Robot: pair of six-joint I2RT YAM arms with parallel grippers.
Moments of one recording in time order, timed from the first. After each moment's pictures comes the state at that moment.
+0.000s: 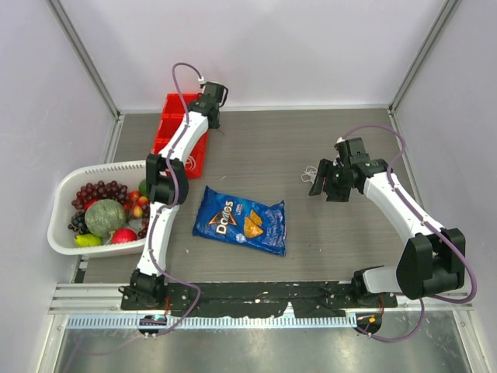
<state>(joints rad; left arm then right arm) -0.31 2.52 2.45 -0.76 -0.43 -0.18 0.20 1.34 1.03 -0.74 -0.18 0.45</state>
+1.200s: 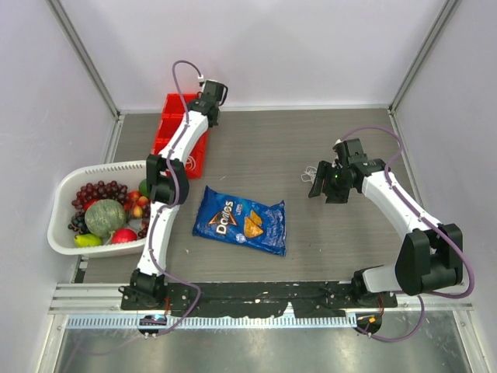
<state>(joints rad) -0.31 2.55 2.49 -0.76 -0.48 -0.15 0.20 1.37 1.02 -0.74 -0.19 0.45</state>
